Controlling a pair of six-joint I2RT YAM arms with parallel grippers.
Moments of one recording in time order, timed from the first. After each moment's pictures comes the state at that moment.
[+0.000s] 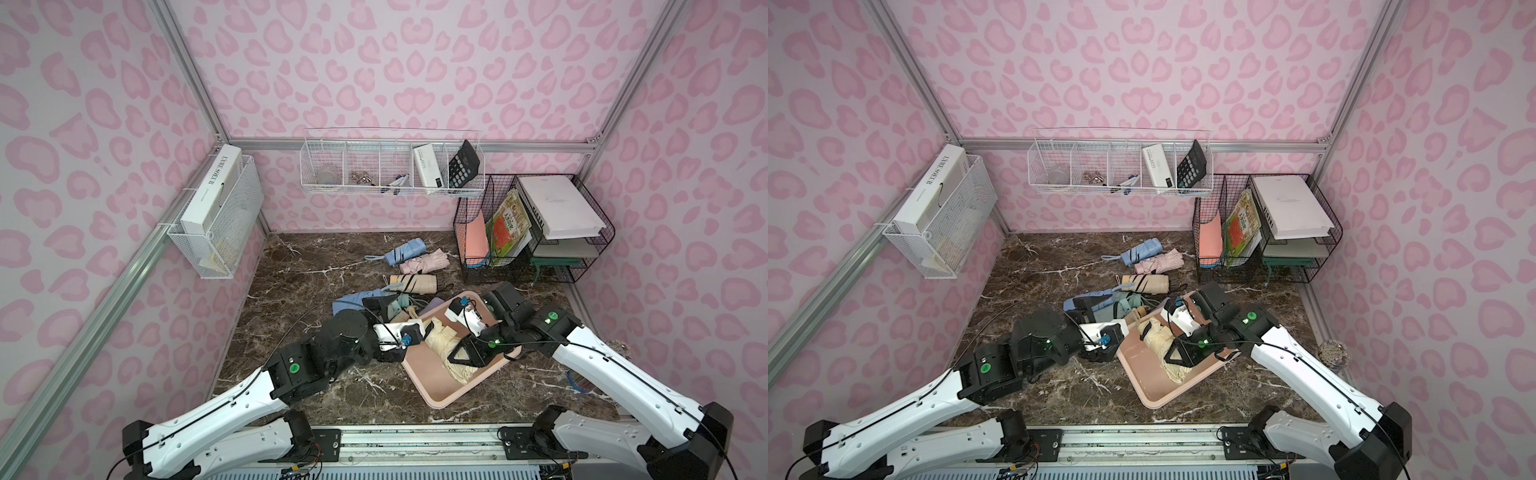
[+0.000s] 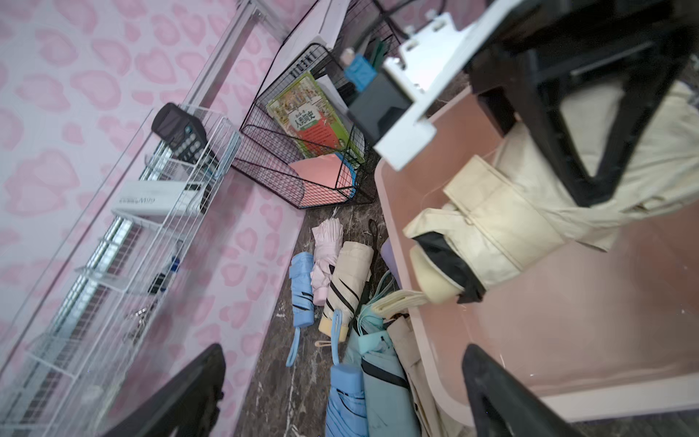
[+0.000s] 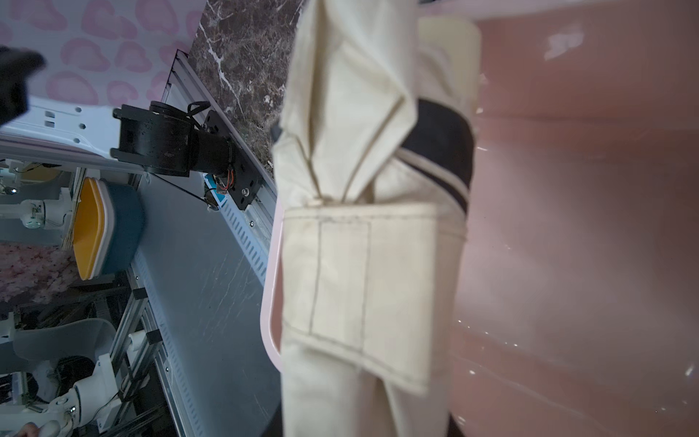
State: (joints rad) left arm -1.02 0.89 0.95 -0.42 -0.26 0.60; right arm 0.73 1.11 1.03 -0.99 -0.55 0.18
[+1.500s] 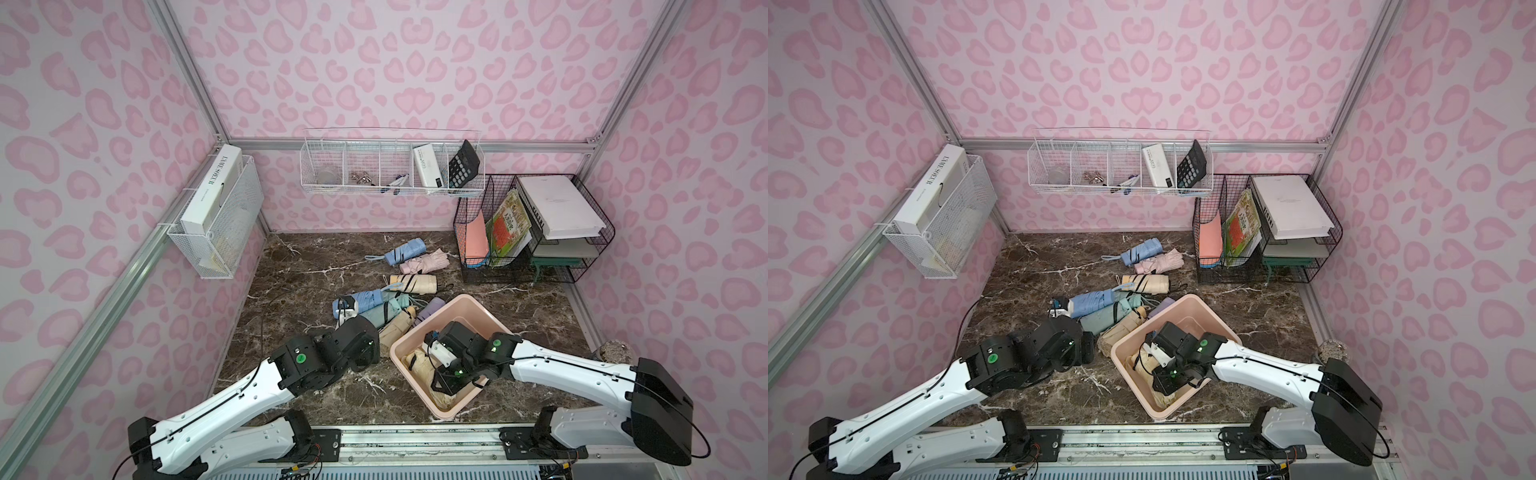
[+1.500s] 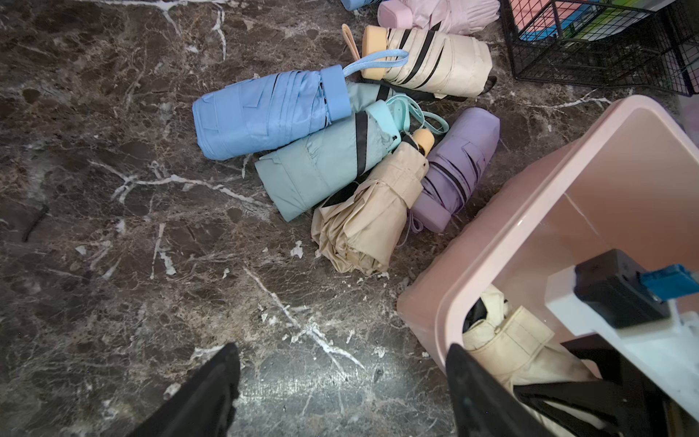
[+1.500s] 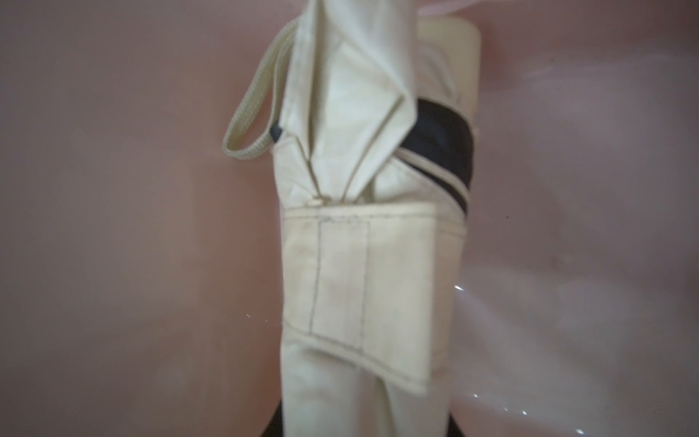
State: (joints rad) left arm -0.97 0.96 0.97 -1.00 -0.40 -0.89; right arm 1.03 1.31 0.78 -0.63 -0.29 0.42
